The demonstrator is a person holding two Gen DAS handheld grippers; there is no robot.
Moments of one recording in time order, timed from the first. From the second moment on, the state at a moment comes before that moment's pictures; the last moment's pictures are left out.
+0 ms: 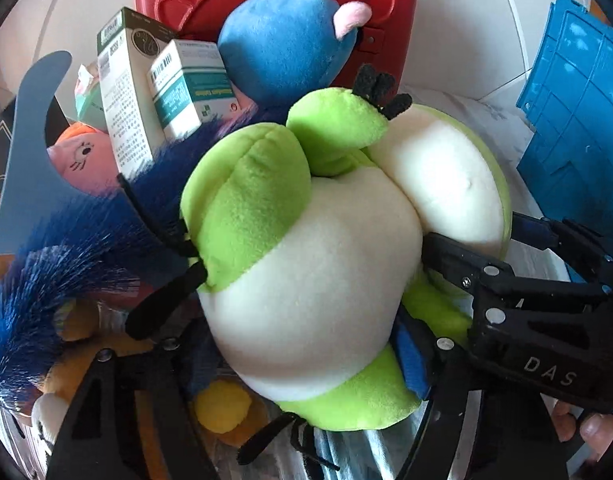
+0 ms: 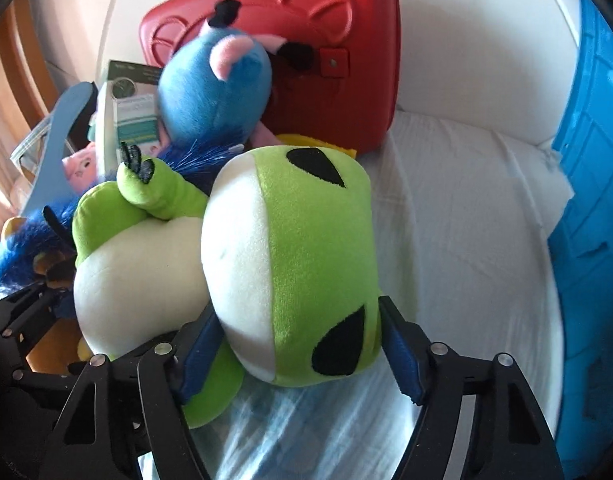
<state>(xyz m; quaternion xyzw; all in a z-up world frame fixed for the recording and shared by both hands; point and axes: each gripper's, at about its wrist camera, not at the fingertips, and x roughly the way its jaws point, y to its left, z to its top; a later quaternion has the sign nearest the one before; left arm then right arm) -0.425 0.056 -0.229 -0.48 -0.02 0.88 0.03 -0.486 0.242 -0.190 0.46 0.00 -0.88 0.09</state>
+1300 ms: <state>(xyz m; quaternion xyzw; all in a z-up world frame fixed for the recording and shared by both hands) -0.188 0.209 0.027 -0.22 0.05 0.96 0.18 -0.148 0.327 0.089 0.21 0.00 -0.98 -0.07</state>
